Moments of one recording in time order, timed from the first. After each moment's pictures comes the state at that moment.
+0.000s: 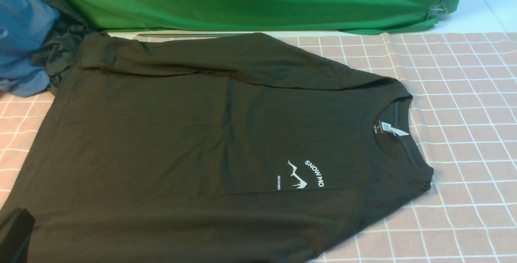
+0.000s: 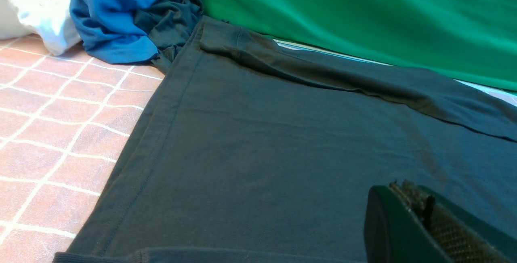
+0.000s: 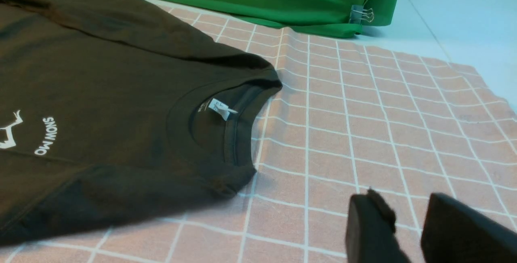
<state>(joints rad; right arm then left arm) 0.05 0.00 0.01 -0.02 0.25 -0.11 0.05 0.00 0.01 0.00 0.22 -0.16</state>
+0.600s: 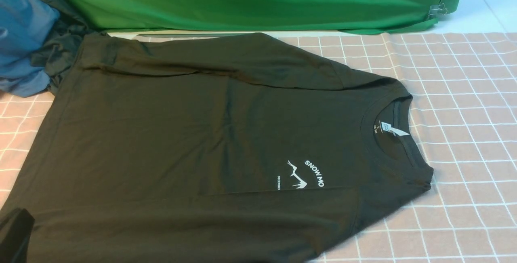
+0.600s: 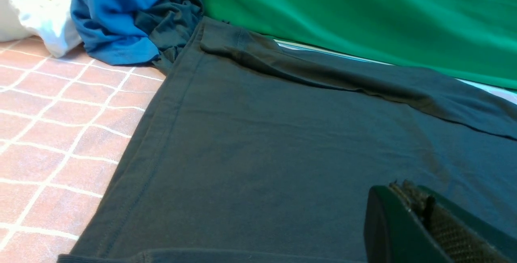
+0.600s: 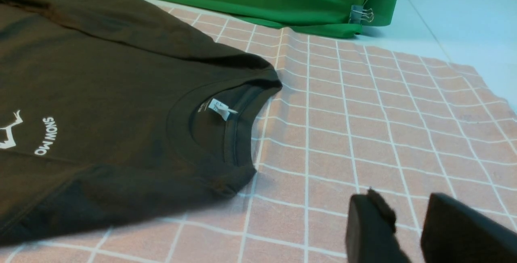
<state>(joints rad) 0.05 0.00 0.01 -0.02 0.25 -0.11 0.05 0.00 0.01 0.01 0.22 -0.16</state>
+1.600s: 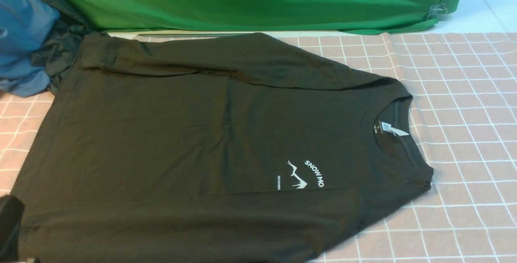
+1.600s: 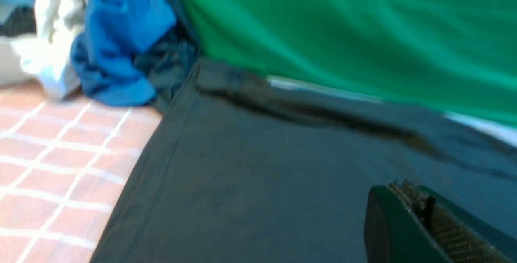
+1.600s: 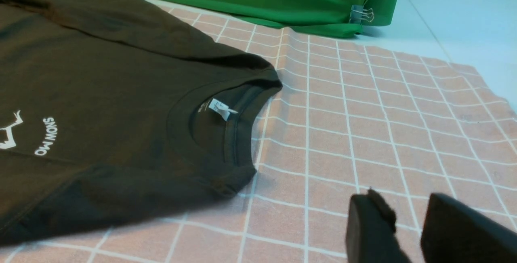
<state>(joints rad) 0.05 0.00 0.01 -0.02 0.25 -0.11 0.05 0.00 0.01 0.01 0.10 -0.16</state>
